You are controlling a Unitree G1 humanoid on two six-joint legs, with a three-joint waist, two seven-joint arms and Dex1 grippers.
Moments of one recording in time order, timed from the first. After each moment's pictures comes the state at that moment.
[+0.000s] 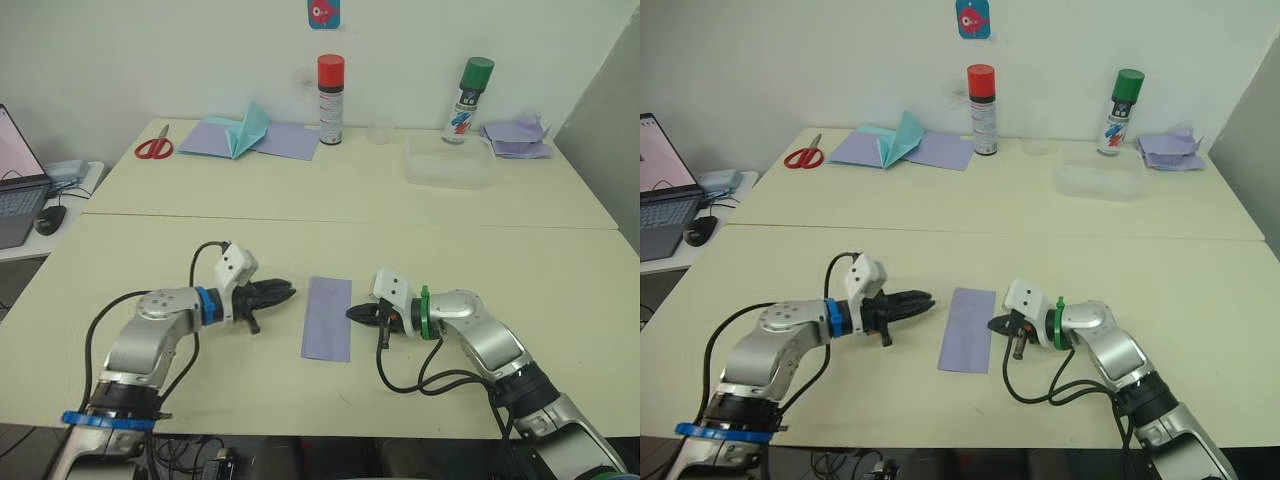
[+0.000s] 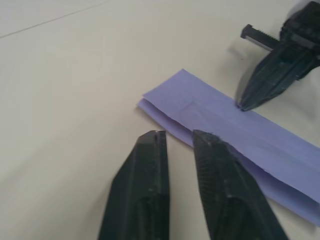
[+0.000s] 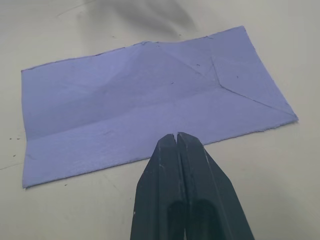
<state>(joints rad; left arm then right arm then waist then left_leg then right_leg) -0.25 0.61 0.00 -0.01 -0.37 0.46 -1.02 -0.42 -0.40 0.38 0.06 0.09 0.38 0.94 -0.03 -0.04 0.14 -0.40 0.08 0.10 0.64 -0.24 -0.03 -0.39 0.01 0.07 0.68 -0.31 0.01</state>
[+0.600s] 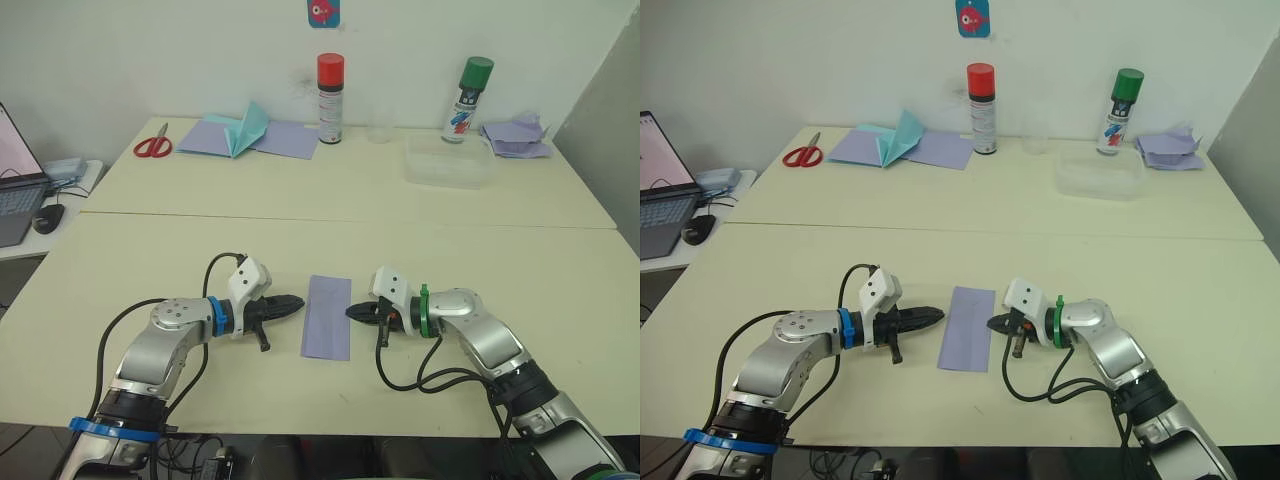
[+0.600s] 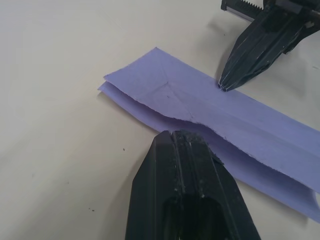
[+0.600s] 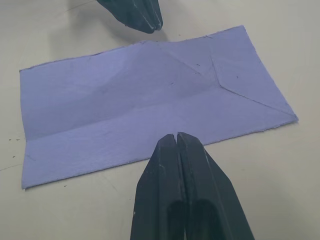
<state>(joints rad) -0.25 0.60 -0.09 0.00 -0.30 0.41 -1.02 -0.42 -0.40 0.38 0.06 0.09 0.38 0.94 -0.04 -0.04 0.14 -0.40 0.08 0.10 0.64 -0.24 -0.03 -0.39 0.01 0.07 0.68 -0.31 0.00</state>
